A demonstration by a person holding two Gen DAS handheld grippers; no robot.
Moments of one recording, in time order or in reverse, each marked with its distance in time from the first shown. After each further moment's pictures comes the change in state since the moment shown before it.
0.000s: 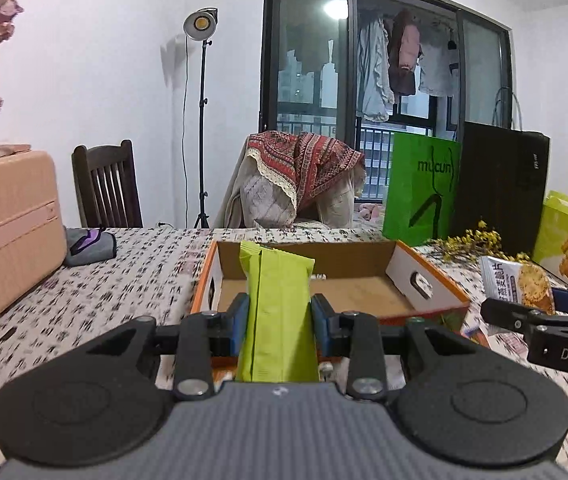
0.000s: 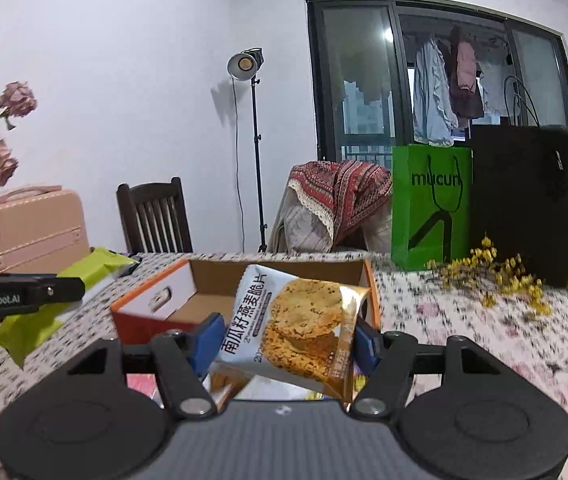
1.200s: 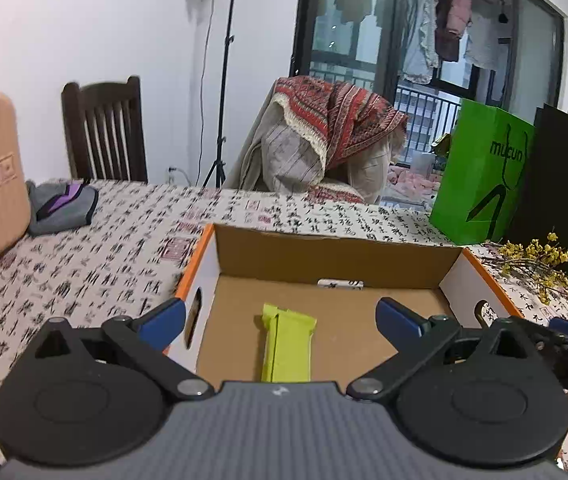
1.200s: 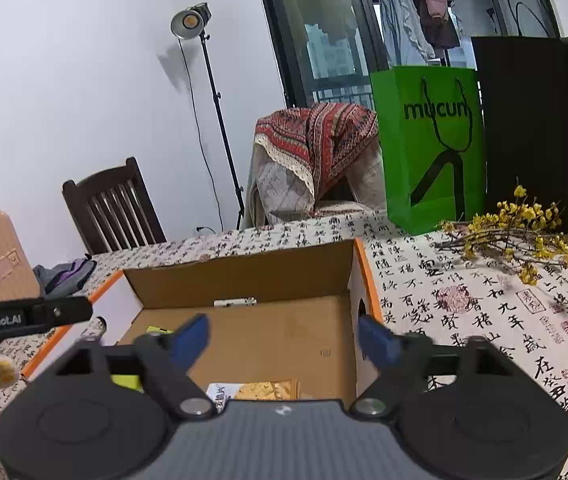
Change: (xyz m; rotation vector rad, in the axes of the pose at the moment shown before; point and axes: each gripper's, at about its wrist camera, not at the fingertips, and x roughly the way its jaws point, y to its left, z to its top) left arm 0.158 0.020 0.033 -0.119 0.187 0.057; right arm 0.147 -0.048 0.024 0.162 0.143 -0.024
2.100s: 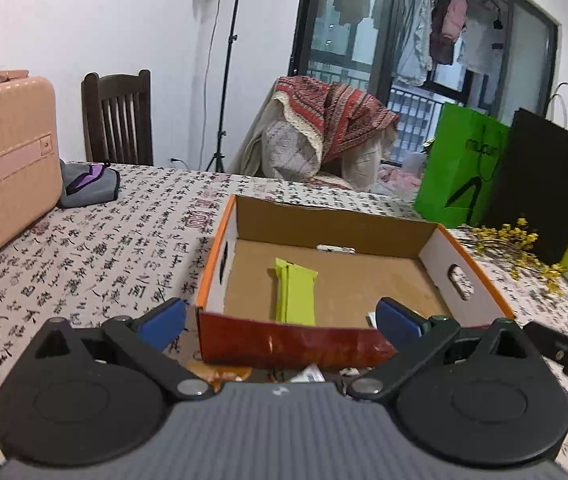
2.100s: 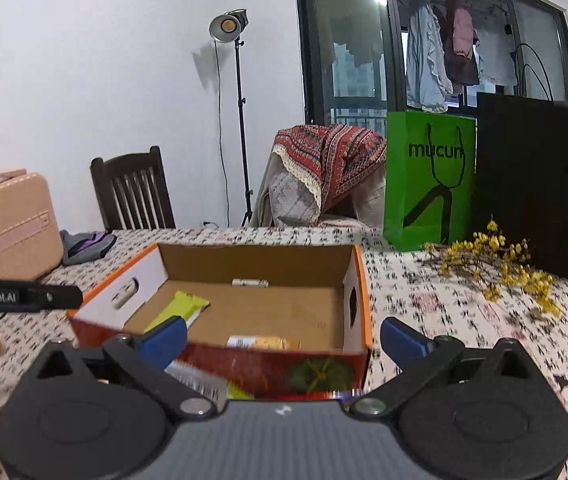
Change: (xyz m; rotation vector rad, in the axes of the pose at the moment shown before) left arm -0.083 0.023 -0.038 -0.018 -0.004 -0.044; right arm -0.096 0.026 -0.032 -0.146 -0.007 -0.019
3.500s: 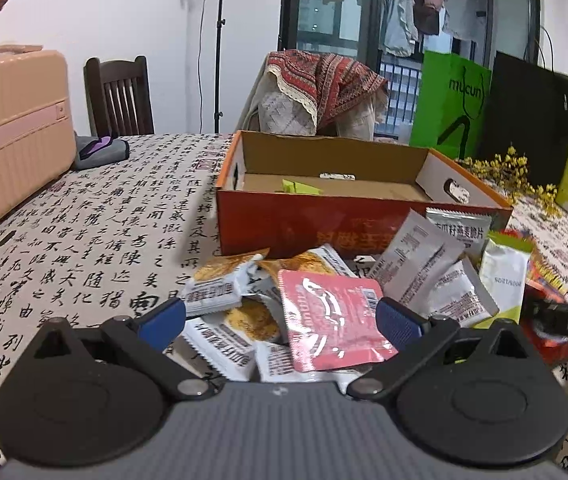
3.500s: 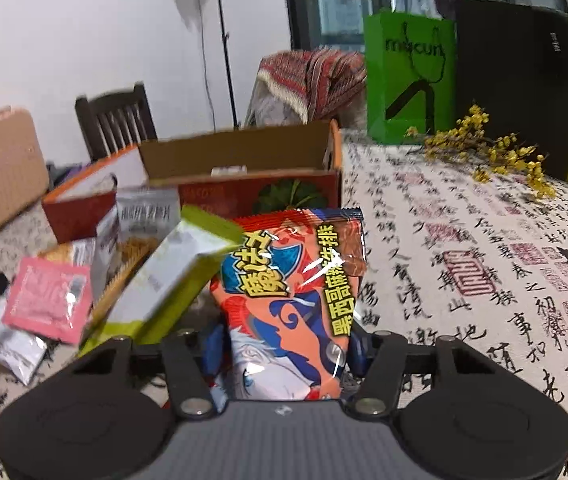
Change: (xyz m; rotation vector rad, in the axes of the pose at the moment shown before) left arm -0.028 0.005 -0.085 0.103 0.045 0.034; right arm 0.006 -0.026 -0.084 0.074 0.141 -0.009
